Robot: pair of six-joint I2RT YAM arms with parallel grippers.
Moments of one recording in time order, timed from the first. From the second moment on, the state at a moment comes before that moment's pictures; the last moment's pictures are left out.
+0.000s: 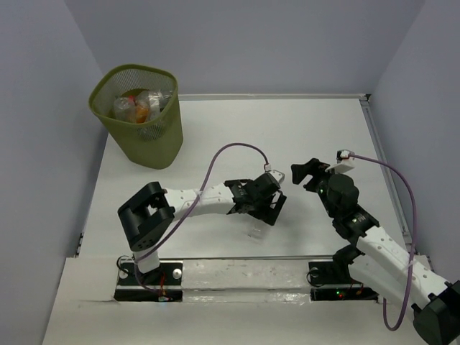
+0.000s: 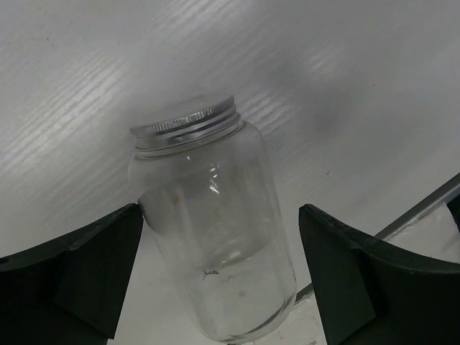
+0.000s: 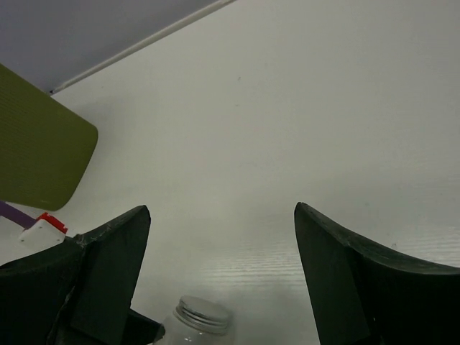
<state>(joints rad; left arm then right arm) -1.10 1.72 1.16 -0.40 -0.09 -0.51 0.52 0.71 0.44 0.10 0.35 0.60</state>
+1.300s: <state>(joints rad) -0.18 1.66 1.89 -0.44 -0.45 -0.37 0.52 0.79 0.41 0.20 0.04 0.57</state>
